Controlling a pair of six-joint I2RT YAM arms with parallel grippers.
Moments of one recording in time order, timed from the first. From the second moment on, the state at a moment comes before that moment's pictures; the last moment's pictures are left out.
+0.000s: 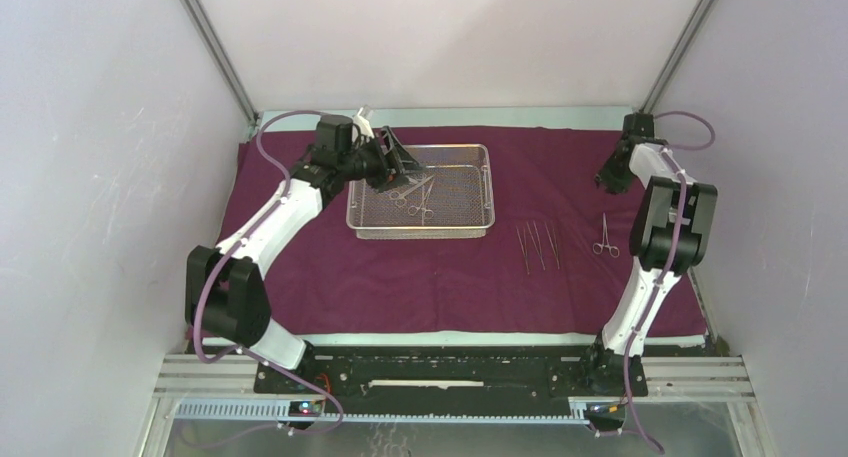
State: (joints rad) left arm -0.31 1.52 1.22 -0.25 0.53 -0.79; right arm -0.22 2.01 1.53 -0.56 0.07 0.46
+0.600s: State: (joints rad) left arm -0.31 1.52 1.22 -0.25 0.54 -0.79; right arm -0.26 2.27 1.83 -0.72 0.06 0.48
